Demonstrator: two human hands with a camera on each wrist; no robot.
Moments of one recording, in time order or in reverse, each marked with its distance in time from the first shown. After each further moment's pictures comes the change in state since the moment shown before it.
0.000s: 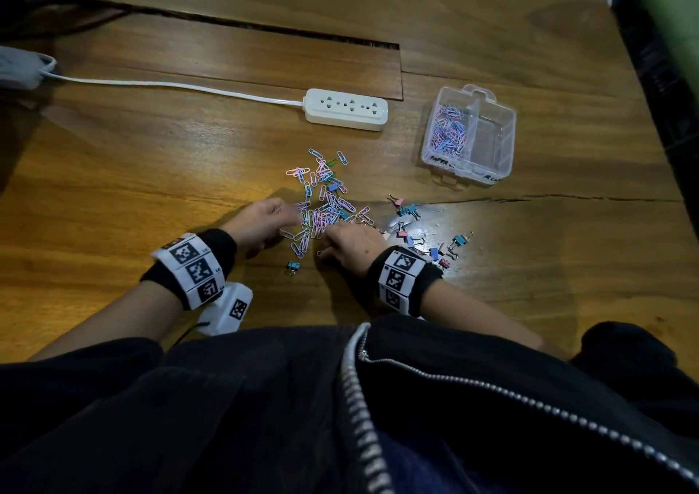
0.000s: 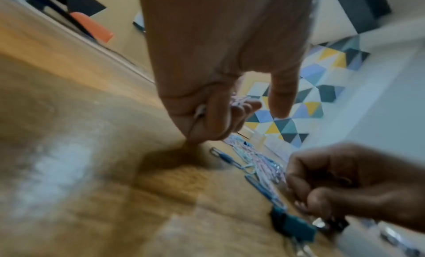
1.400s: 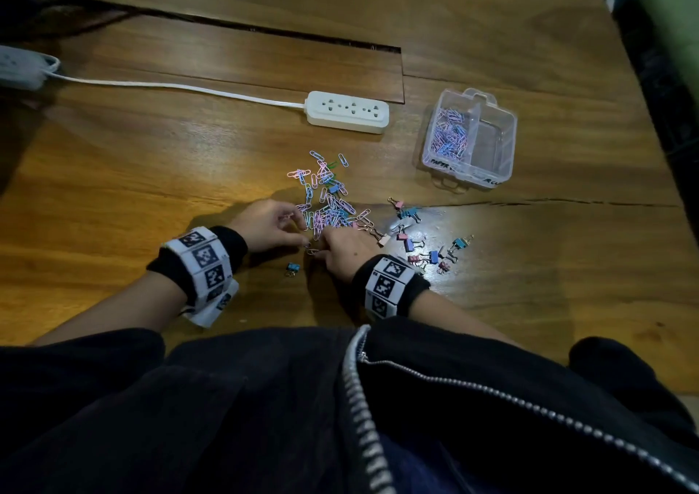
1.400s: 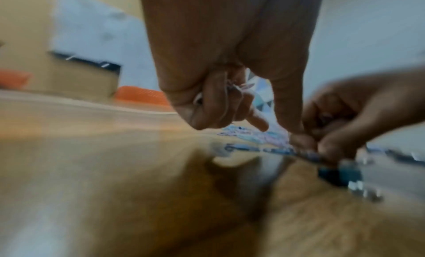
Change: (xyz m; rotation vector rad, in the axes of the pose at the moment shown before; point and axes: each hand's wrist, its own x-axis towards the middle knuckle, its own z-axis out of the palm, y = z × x) left_hand 0.003 0.003 0.001 0.493 0.021 0.196; right_hand -0.004 -0.022 -0.004 0.085 0.026 0.163
